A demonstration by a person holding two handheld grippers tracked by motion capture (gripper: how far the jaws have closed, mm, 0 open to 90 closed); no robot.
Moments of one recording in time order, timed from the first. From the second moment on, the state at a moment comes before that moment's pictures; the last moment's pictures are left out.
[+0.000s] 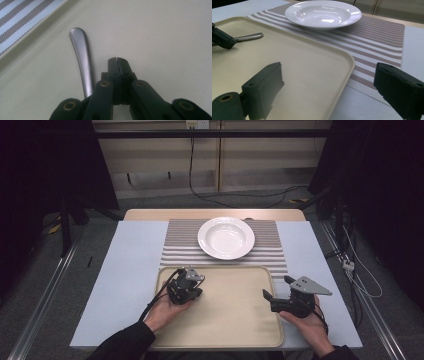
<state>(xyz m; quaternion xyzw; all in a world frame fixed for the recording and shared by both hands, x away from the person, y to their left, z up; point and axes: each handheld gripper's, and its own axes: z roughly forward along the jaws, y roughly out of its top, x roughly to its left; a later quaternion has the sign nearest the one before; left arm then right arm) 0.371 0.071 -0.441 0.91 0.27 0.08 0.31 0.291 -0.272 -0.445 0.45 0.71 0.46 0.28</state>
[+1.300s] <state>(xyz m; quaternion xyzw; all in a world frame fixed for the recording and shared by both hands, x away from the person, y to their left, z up) 0.382 0.095 -0.438 0.90 0.31 0.09 0.28 0.290 -0.271 -0.444 0.45 0.72 0.46 0.28</state>
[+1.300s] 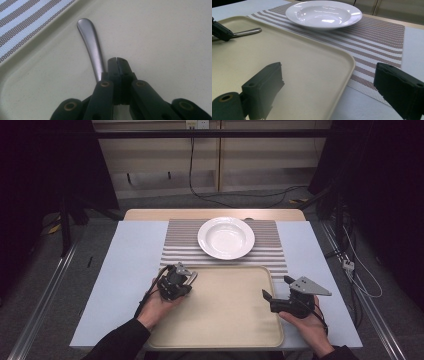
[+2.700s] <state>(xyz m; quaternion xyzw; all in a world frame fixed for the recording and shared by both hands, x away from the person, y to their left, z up) 0.387 0.125 -0.436 0.90 0.34 0.09 0.28 0.291 -0.271 -0.445 0.45 0.72 0.46 0.28</state>
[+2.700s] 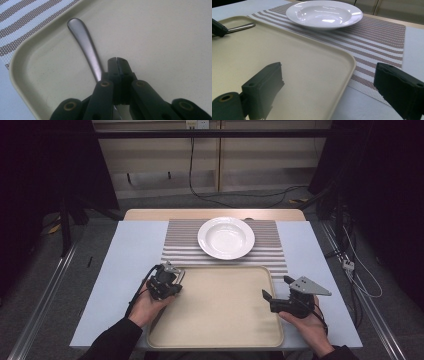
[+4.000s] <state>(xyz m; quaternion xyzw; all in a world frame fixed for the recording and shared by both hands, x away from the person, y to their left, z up) 0.380 0.154 -0.437 0.88 0.36 0.09 0.28 0.291 -0.271 -0.445 0.45 0.72 0.45 0.28</state>
